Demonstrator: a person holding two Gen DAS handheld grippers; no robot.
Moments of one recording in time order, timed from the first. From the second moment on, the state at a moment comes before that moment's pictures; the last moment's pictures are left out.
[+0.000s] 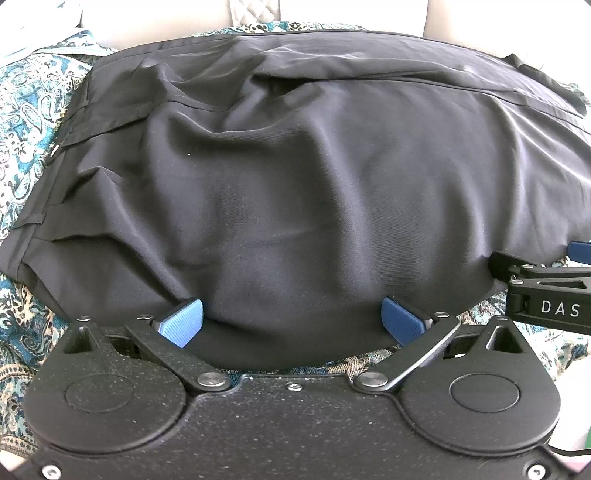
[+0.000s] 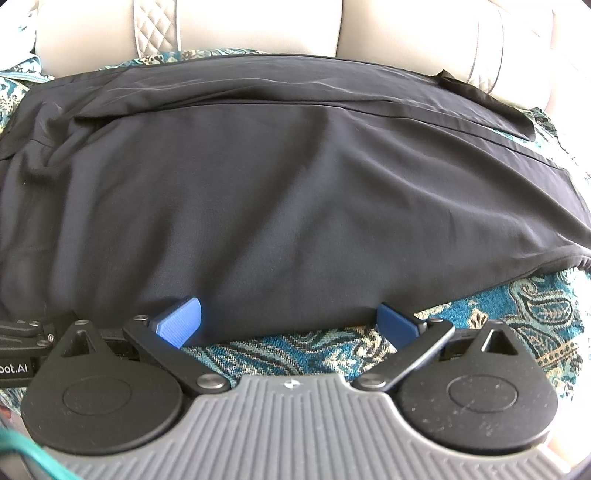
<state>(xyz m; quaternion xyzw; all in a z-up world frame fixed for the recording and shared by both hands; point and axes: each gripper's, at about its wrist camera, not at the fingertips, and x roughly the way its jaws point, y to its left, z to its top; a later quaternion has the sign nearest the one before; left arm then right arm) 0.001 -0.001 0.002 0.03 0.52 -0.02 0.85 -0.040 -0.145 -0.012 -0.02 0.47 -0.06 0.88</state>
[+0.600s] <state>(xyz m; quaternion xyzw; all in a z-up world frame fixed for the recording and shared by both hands) 0.001 -0.001 0.002 0.03 0.52 -0.02 0.85 -0.039 -0.142 -0.012 -0.03 0.47 -0.05 0.88</state>
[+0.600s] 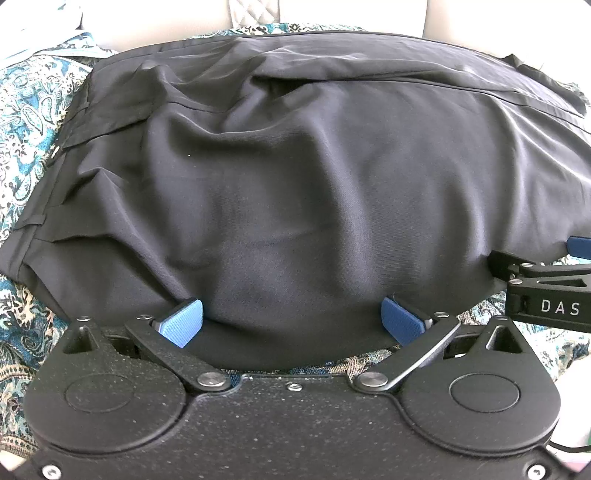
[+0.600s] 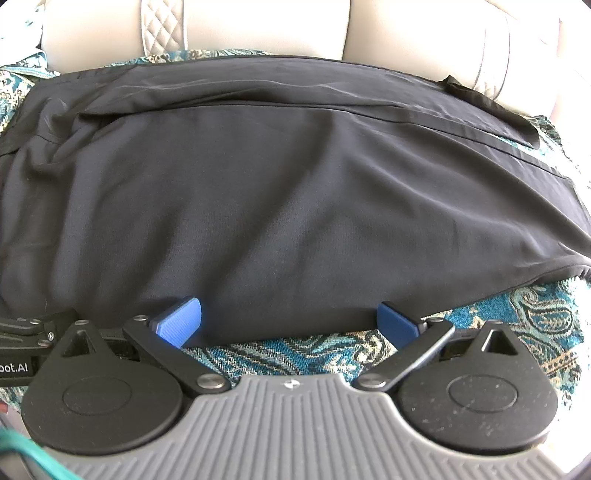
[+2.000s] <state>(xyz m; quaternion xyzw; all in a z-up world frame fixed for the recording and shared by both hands) 0.004 0.001 0.004 0.03 0.53 -0.02 0.85 -0.019 -0.149 -0.008 -0.05 0.50 0.00 0.86</state>
